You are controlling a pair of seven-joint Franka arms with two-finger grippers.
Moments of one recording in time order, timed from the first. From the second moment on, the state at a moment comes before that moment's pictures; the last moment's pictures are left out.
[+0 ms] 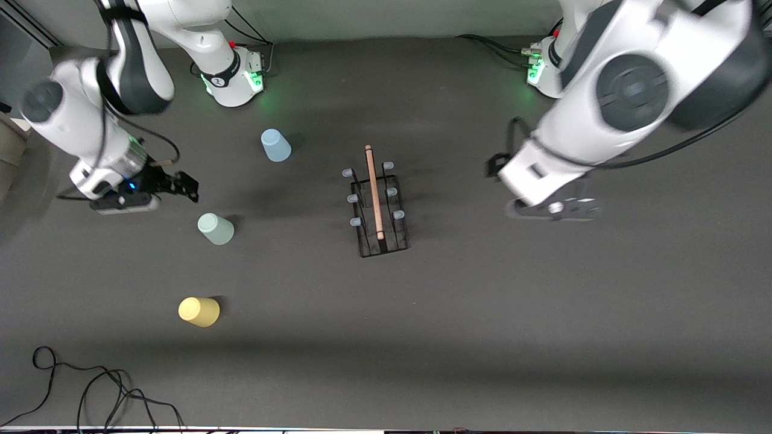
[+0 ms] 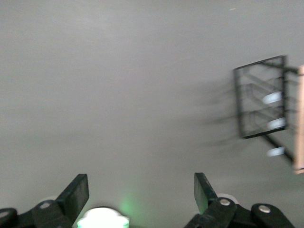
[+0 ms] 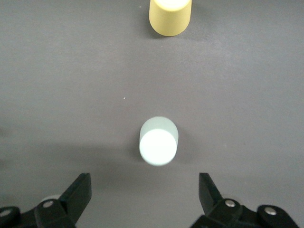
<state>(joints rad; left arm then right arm) -0.34 0.31 -0.08 -1.22 0.00 1.31 -0.32 0.07 -0.08 -0.04 -2.37 0.03 2.36 -0.02</state>
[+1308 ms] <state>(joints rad) -0.01 0.00 -0.06 -1.68 0.03 1.51 -0.03 0.07 0.16 -0.04 -2.42 0.03 2.63 -0.02</state>
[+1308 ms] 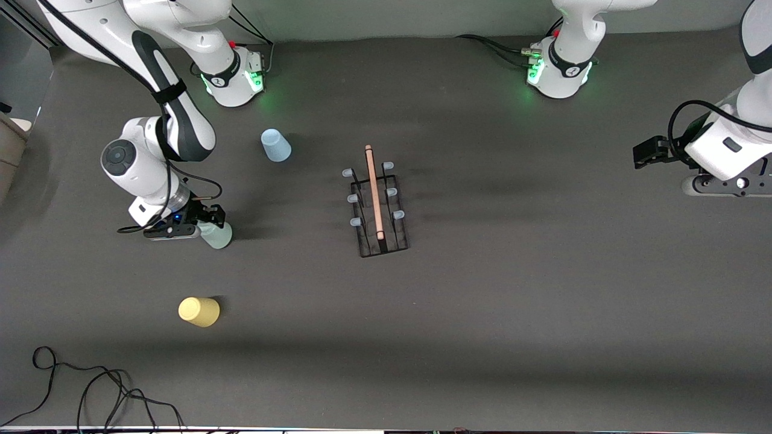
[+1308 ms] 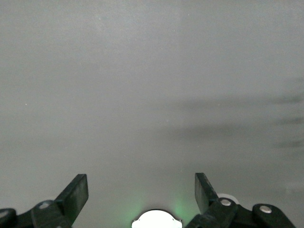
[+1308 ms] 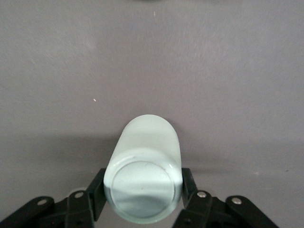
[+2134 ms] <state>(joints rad) -0.01 0.00 -0.06 -1.68 0.03 1.51 -0.03 0.45 -0.04 -0.02 -1.99 0.04 1.88 0.52</state>
